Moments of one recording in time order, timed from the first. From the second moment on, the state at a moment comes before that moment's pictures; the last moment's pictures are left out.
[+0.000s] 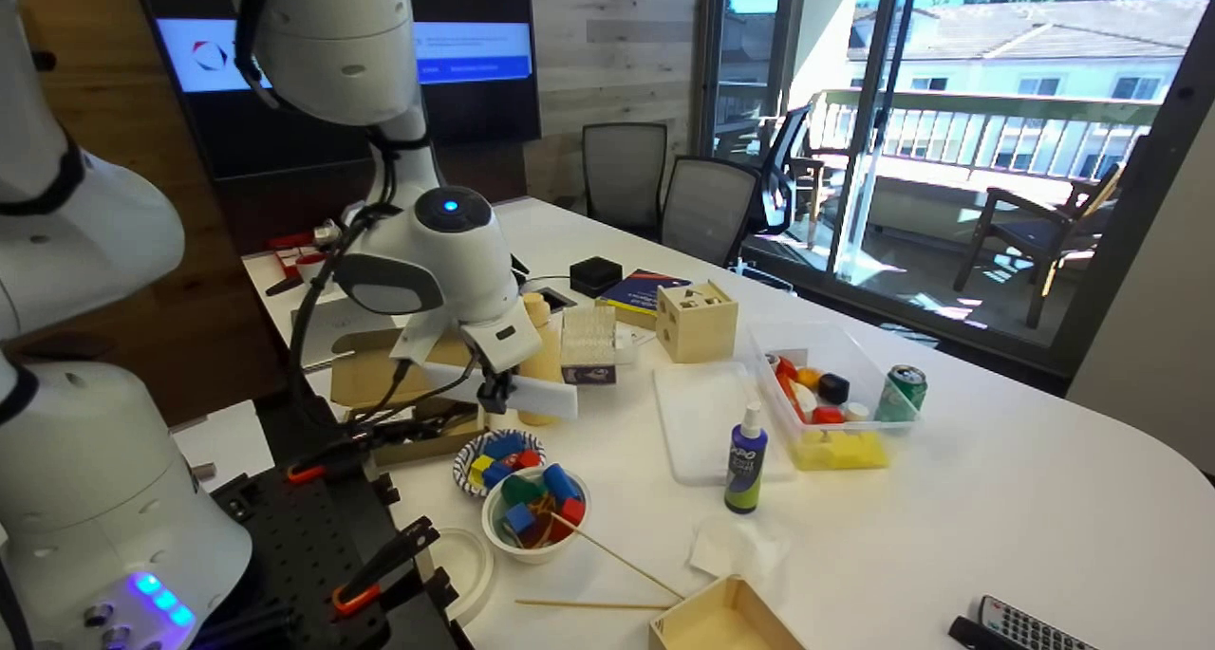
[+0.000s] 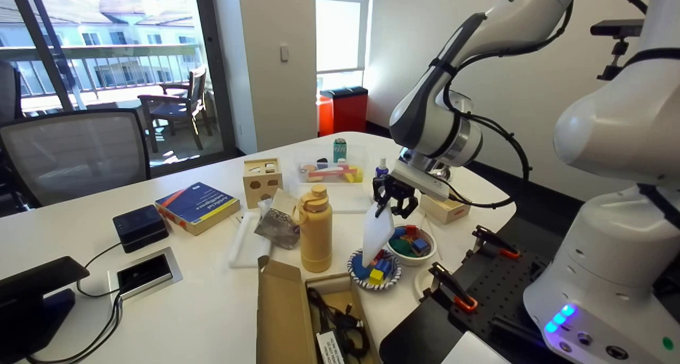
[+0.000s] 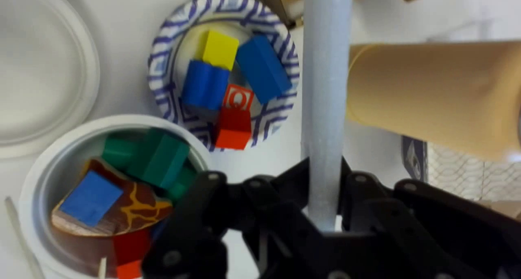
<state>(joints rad) -1.11 0.49 1.10 -2.80 0.63 3.32 0.12</state>
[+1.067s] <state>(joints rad) -1.58 0.44 1.50 -2.72 0.54 2.41 -0.06</state>
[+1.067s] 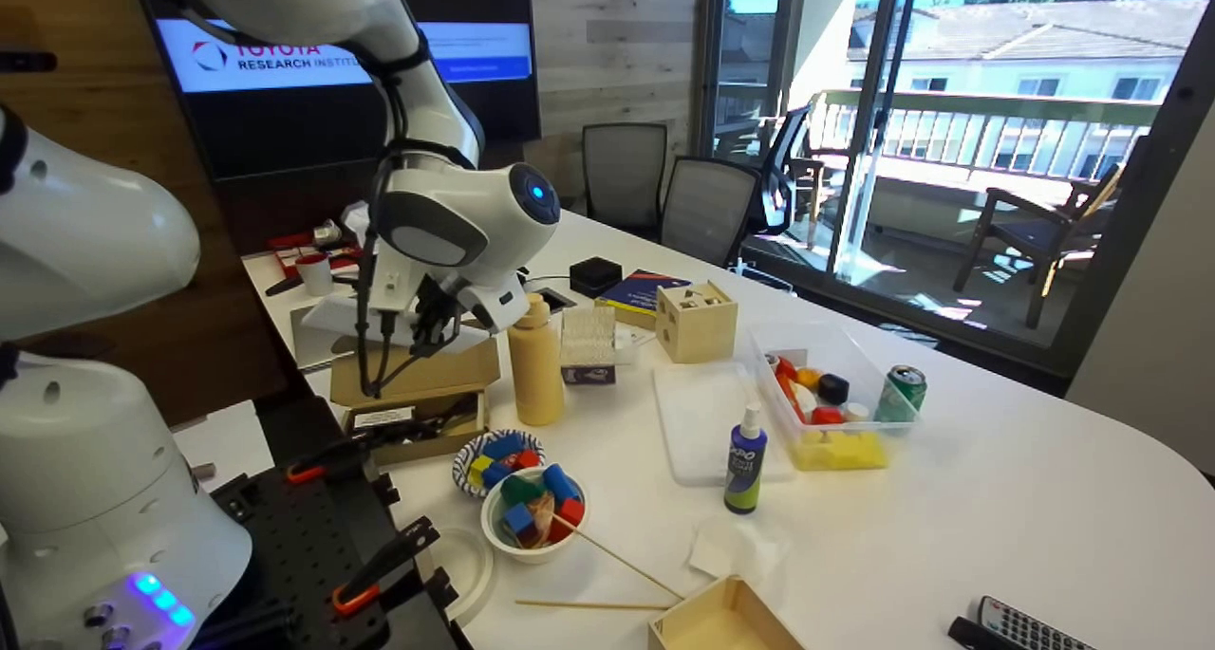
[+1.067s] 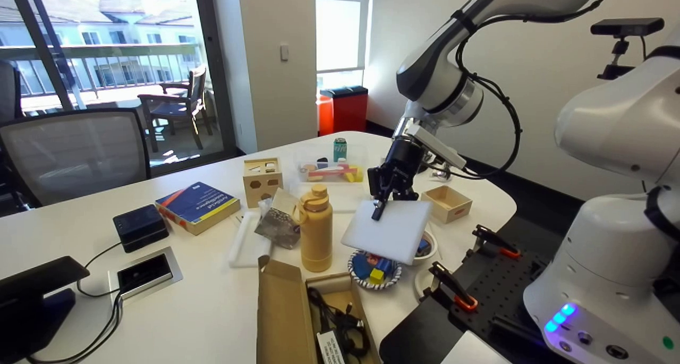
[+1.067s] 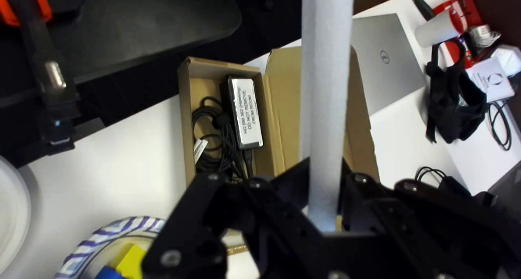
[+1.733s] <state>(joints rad) -1.56 0.44 1.50 -2.71 0.53 2.39 -0.04</state>
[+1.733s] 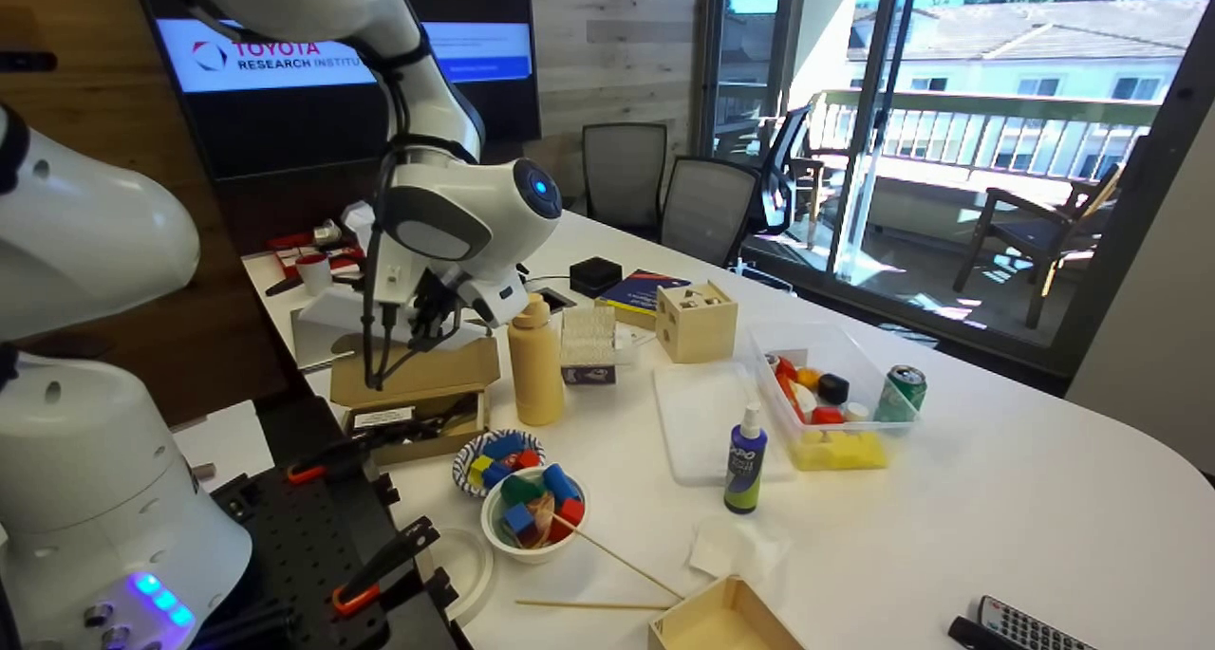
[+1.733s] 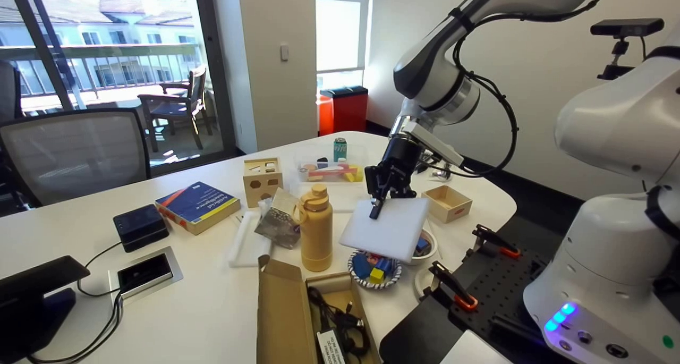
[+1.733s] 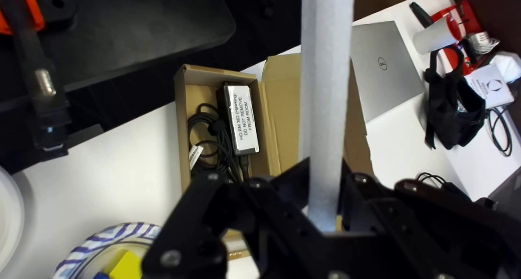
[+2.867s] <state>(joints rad) -0.90 0.62 1.10 -2.69 0.87 2.78 -0.35</state>
